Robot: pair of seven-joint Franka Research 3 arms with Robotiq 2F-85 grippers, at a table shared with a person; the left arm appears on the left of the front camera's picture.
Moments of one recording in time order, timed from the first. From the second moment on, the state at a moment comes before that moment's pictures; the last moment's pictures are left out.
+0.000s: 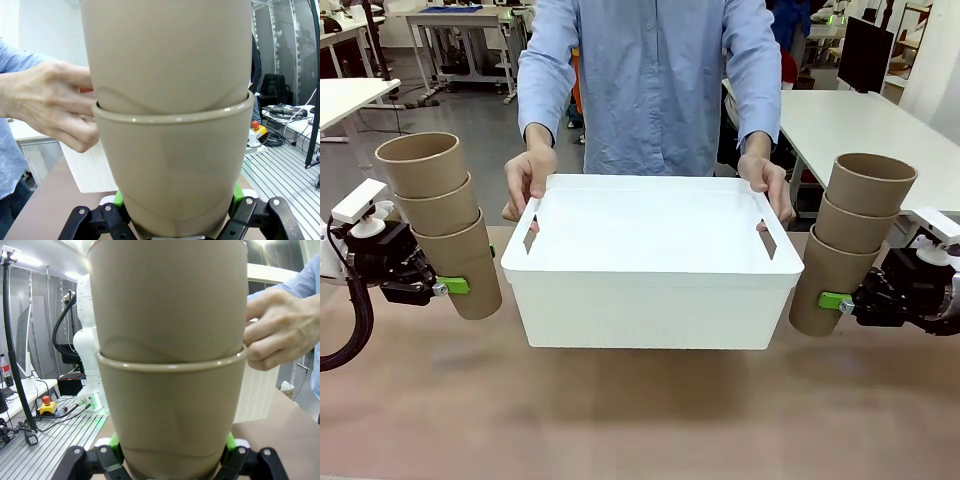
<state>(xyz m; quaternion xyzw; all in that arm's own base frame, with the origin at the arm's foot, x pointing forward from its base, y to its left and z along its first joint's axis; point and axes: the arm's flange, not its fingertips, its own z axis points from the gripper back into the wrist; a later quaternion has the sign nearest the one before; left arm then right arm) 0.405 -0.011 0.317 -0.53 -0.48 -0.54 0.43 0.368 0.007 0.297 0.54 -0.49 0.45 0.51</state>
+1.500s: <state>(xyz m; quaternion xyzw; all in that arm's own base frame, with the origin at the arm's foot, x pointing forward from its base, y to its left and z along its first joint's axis) 0.405 -0.011 0.317 -0.53 -0.48 -0.54 0.43 0.368 0.007 0.297 0.54 -0.49 0.45 0.51</state>
